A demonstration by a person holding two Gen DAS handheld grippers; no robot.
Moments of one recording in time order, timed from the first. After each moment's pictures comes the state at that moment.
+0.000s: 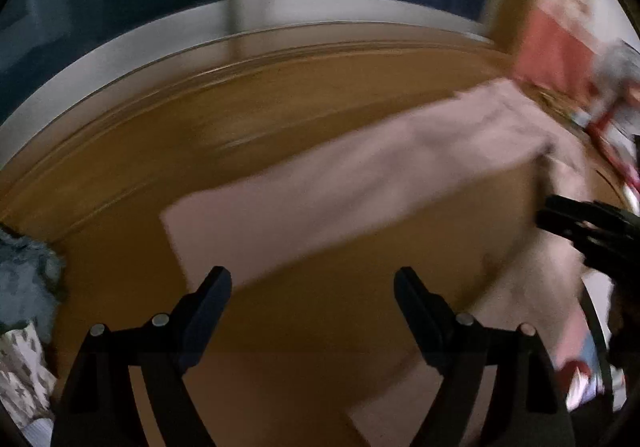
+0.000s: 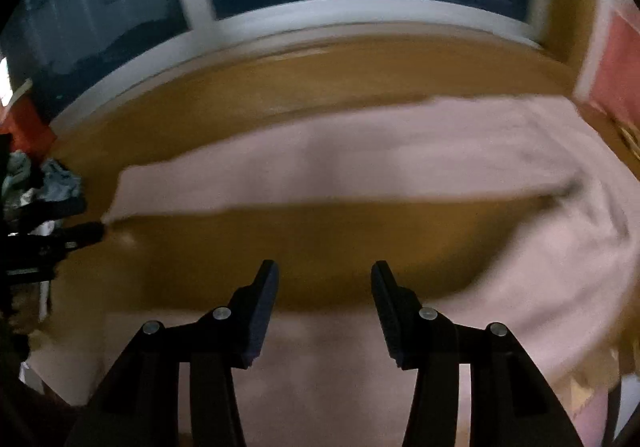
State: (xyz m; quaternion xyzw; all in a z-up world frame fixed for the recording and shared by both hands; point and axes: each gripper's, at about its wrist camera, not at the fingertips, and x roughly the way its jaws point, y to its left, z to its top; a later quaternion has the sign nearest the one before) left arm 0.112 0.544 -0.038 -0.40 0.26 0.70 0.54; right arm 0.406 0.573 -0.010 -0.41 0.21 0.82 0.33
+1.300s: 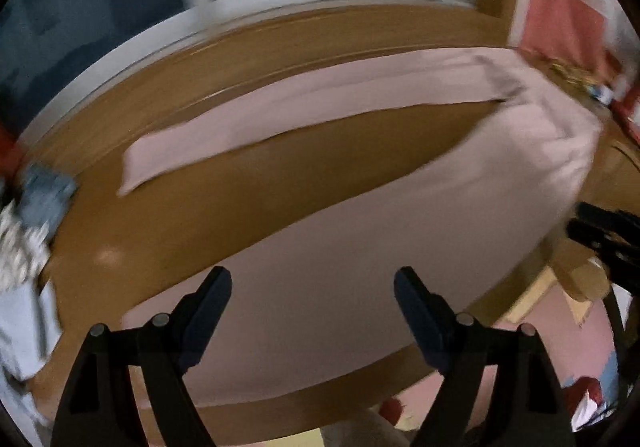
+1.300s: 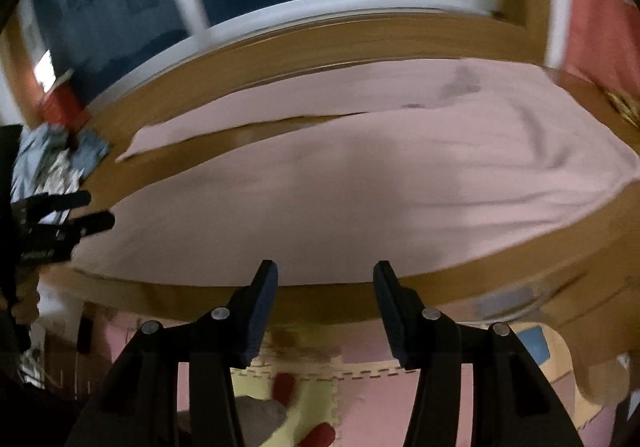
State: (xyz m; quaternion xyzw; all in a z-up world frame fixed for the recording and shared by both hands) left arm 0.328 0.519 -0.002 -0.38 0.28 0.75 0.45; right arm 0.585 0.637 -0.045 -0.38 0.22 0.86 0.26
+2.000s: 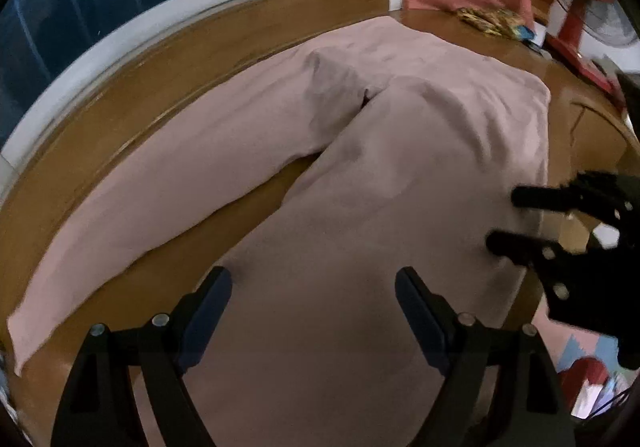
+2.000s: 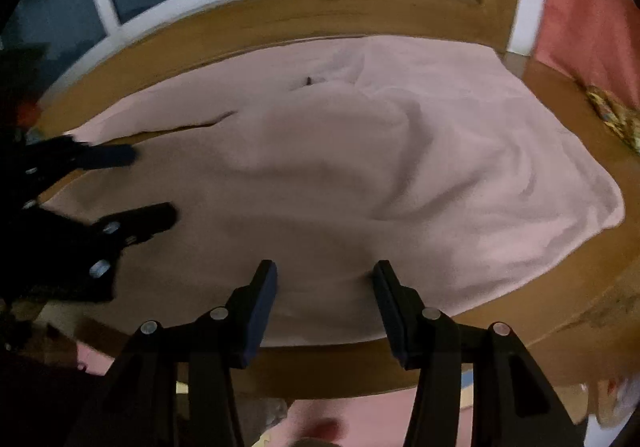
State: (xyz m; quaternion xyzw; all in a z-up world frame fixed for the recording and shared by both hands) left arm 0.446 0.737 -0.046 -0.35 0.36 0.68 0.53; right arm 0.617 0.804 -0.069 -0.44 0.19 0.84 0.25
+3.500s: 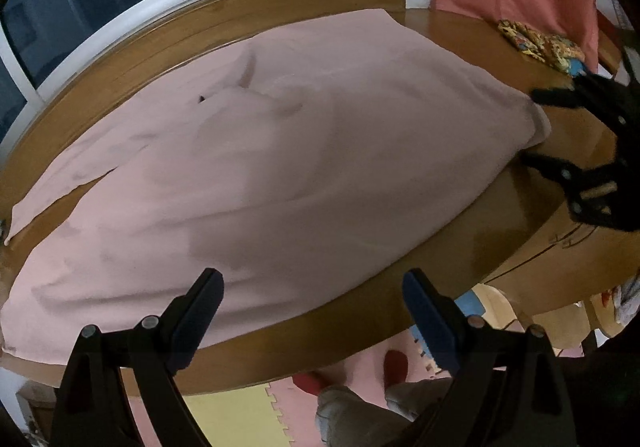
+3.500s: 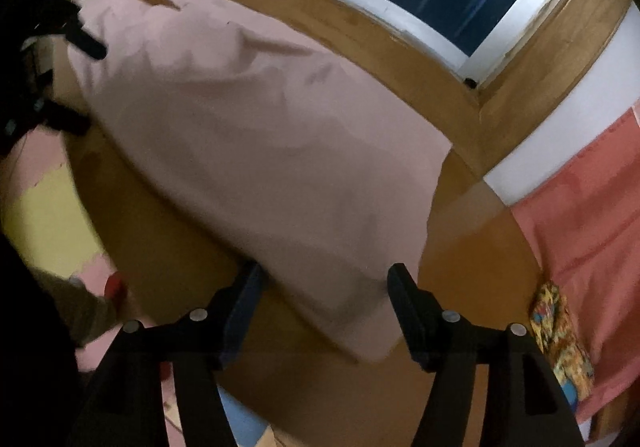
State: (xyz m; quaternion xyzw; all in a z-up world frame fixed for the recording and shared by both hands) left arm 0.605 0.727 -0.027 -0.41 0.30 0.76 0.41; right arm 0.738 1.001 -0.060 -0.43 -0.20 0.88 0.08
